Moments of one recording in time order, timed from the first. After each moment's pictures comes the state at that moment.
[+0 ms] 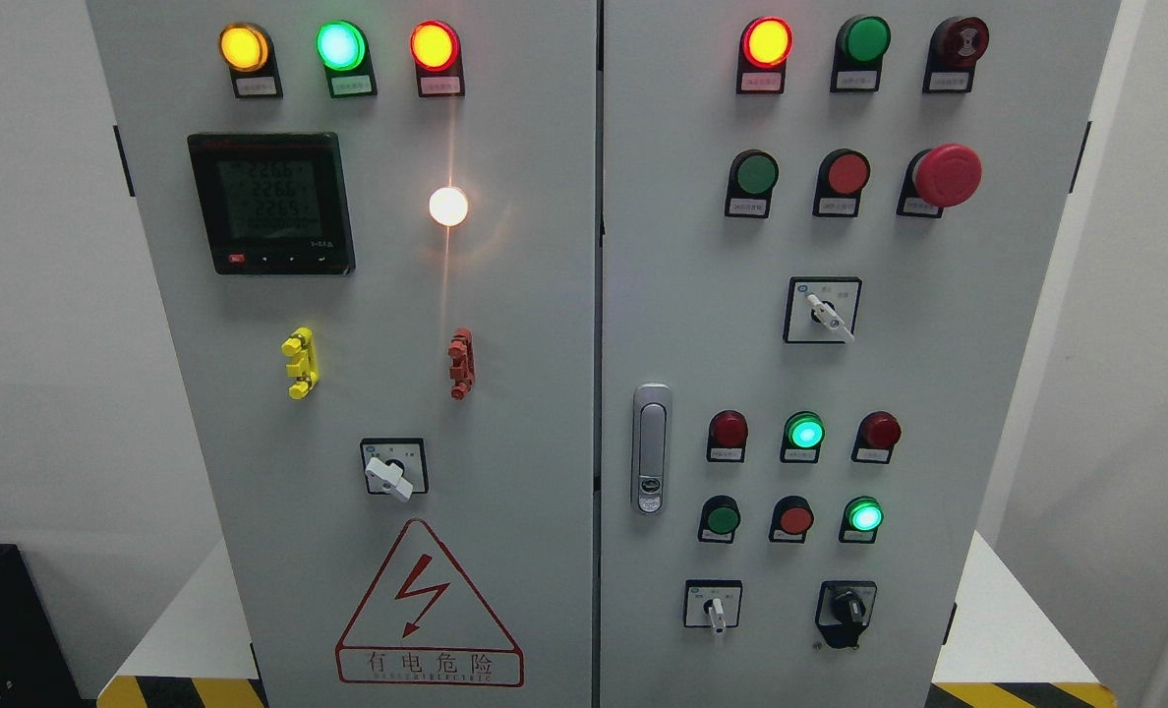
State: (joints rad) left arm 0.04 -0.10 -0.07 -0.08 0.08 -0.11 0.18; right arm 0.13 0.08 -0.12 -1.61 1.17 0.03 0.11
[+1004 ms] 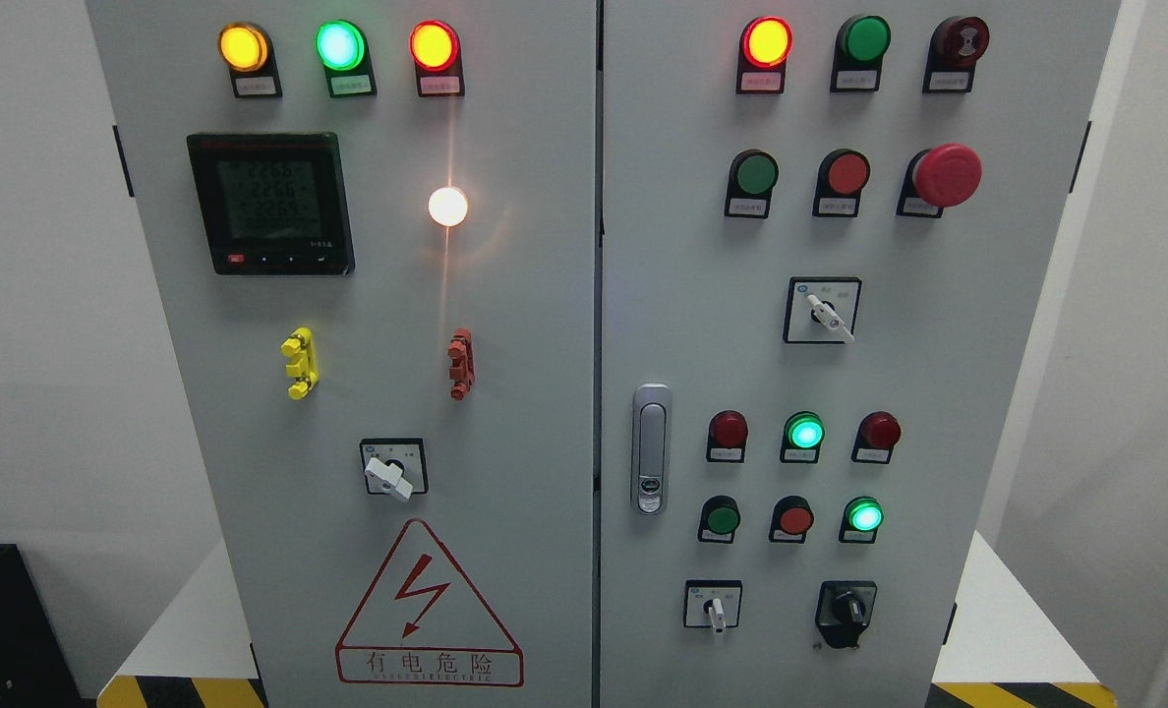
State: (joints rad) left arm 0.04 -0.10 -0.07 -0.08 0.08 -0.11 0.18; right arm -0.03 0.12 -0.17 -1.82 1.32 0.04 0.28
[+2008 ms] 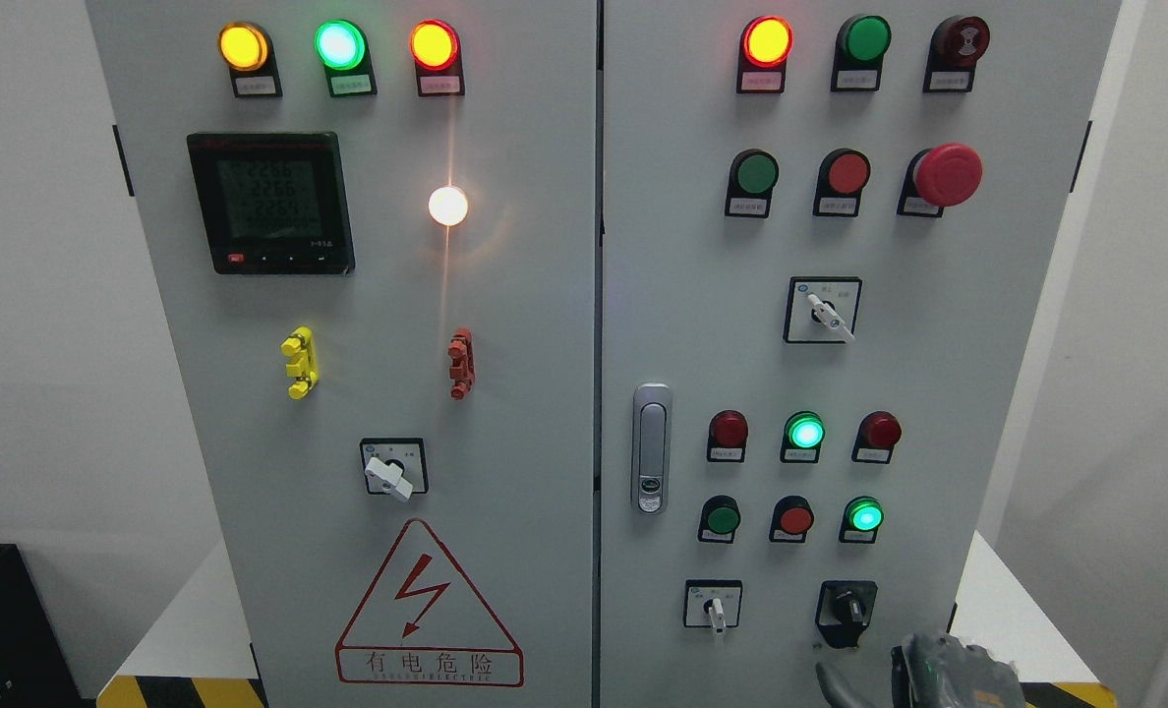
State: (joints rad) left arm 0.04 -0.10 -0.07 -0.08 0.08 -0.11 0.18; right arm -0.19 0.13 -0.18 -1.79 1.41 0.08 0.33
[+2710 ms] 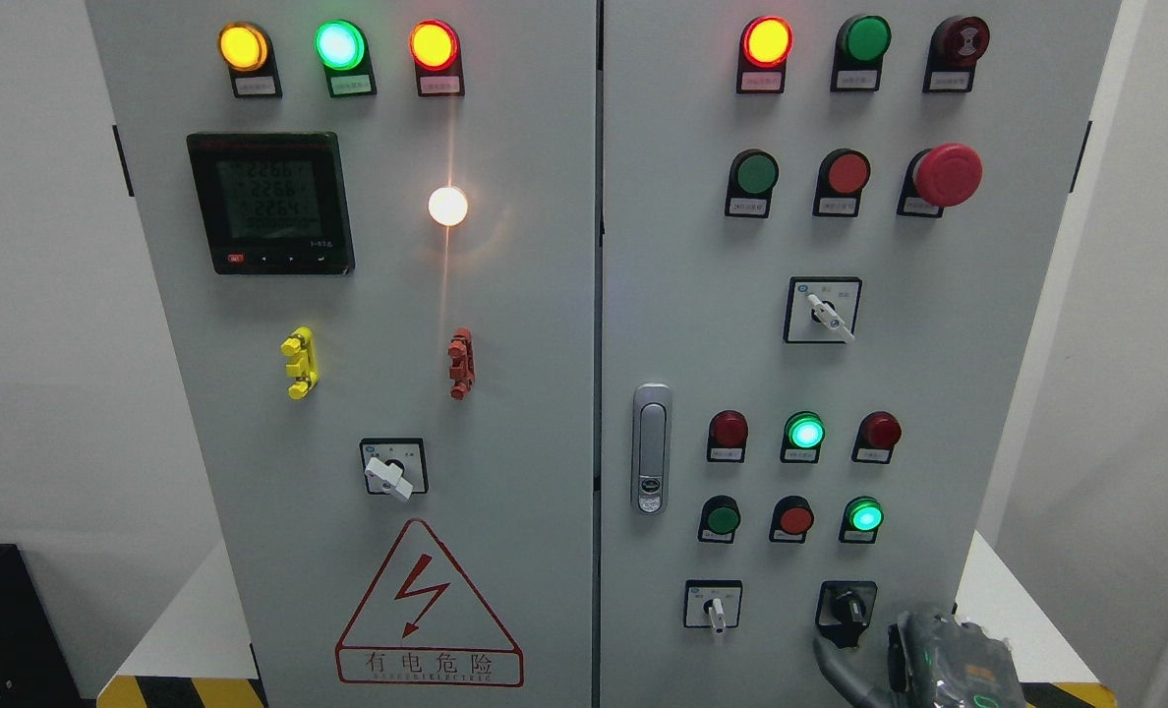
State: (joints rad) left arm 0.04 -0.10 -0.07 -0.08 0.08 -0.11 0.18; right arm -0.24 0.13 -0.19 -1.74 1.44 0.11 0.33
